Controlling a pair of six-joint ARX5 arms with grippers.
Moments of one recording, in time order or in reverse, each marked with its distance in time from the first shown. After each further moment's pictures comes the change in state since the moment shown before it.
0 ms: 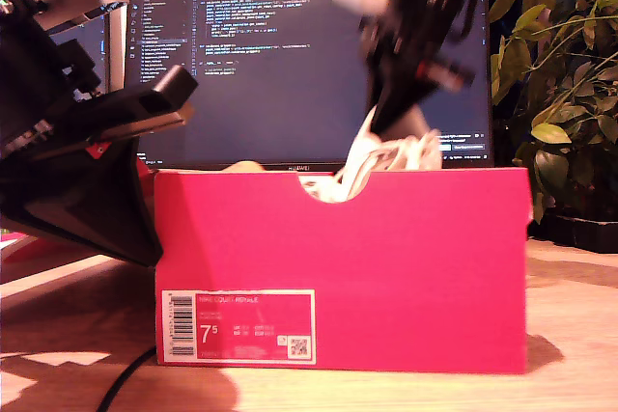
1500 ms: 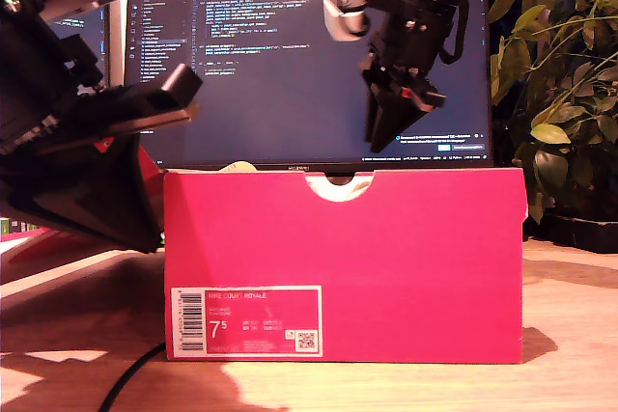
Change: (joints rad) left arm 0.002 0.000 0.000 0.025 -0.072 0.000; right arm 0.006 0.024 0.000 0.136 0.171 0.418
